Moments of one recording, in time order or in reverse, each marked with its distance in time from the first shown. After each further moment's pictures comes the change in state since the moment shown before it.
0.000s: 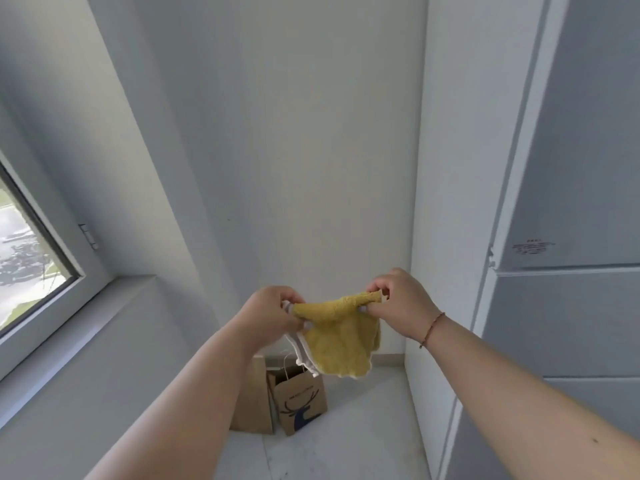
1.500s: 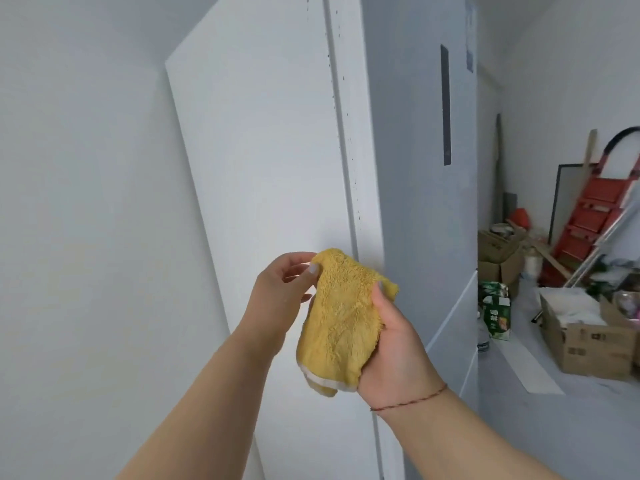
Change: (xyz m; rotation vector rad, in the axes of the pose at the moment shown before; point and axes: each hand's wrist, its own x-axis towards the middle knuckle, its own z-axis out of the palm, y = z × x) left_hand 0.199 0.248 0.019 -0.707 -0.523 0.810; right_hand 0.068 -0.054 -0.099 1.408 0.901 -0.008
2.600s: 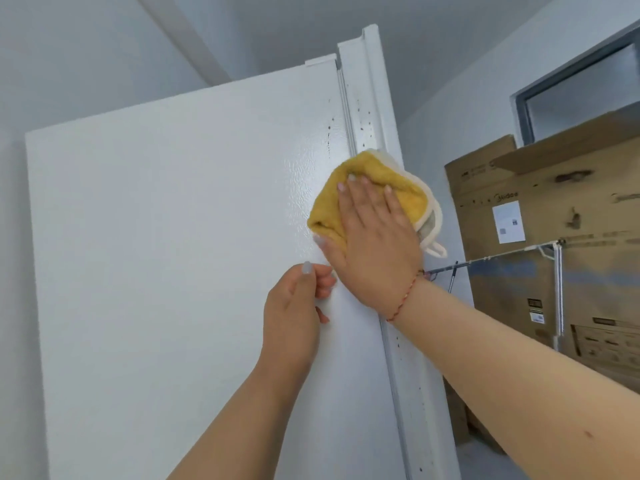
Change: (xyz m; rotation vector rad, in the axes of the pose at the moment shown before) left_hand 0.172 0.048 -0.024 -0.426 -0.285 0.486; right_hand 0.174 -0.114 0.151 2.585 -1.137 1.341
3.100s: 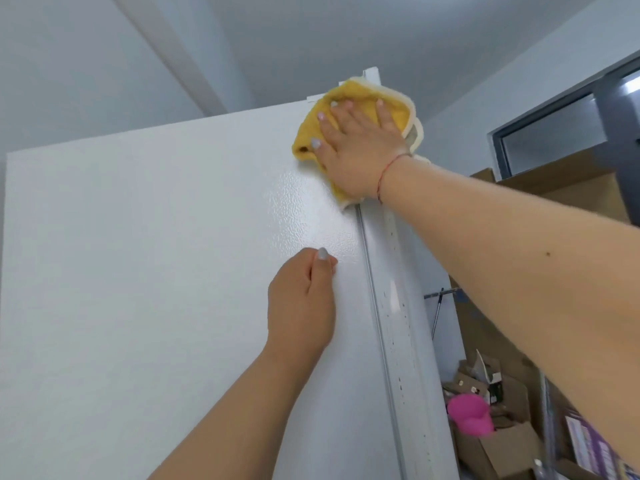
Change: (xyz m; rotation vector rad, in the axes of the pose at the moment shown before) left_hand 0.040 0.027 0.016 0.234 0.024 0.253; right_hand 0.155 0.031 -0.038 -0.150 -0.219 -0.051
